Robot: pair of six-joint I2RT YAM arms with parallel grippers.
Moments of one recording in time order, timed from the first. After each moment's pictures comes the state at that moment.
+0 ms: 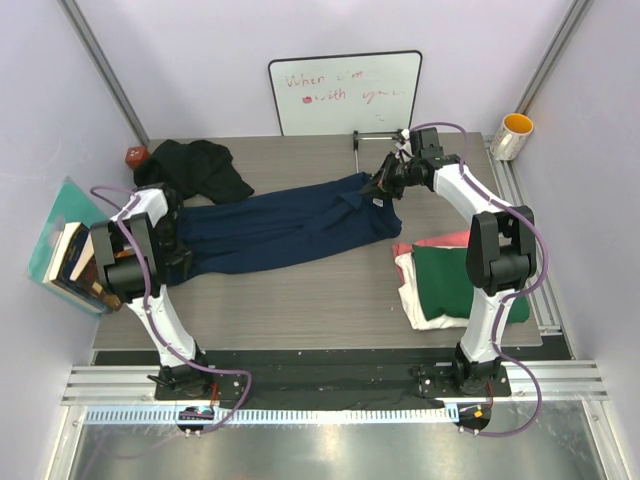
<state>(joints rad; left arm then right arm) 0.23 1.94 1.35 -1.16 -0.33 -0.63 0.19 1.96 1.57 -0.47 -0.62 0.68</state>
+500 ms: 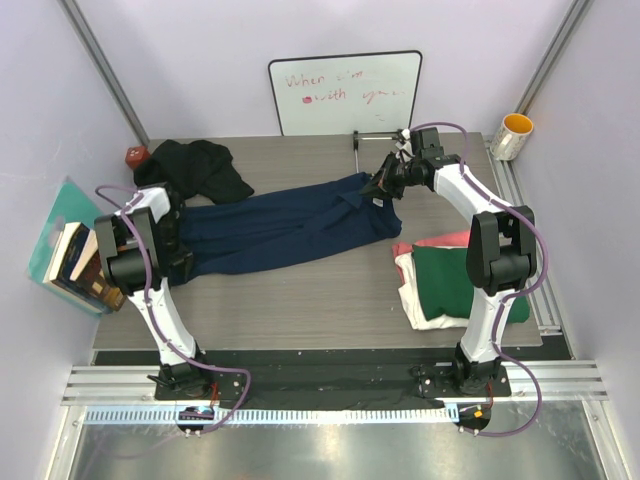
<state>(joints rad) 0.23 2.03 1.39 -1.19 -0.33 -0.63 0.19 1.96 1.57 -0.47 -0.63 0.68</state>
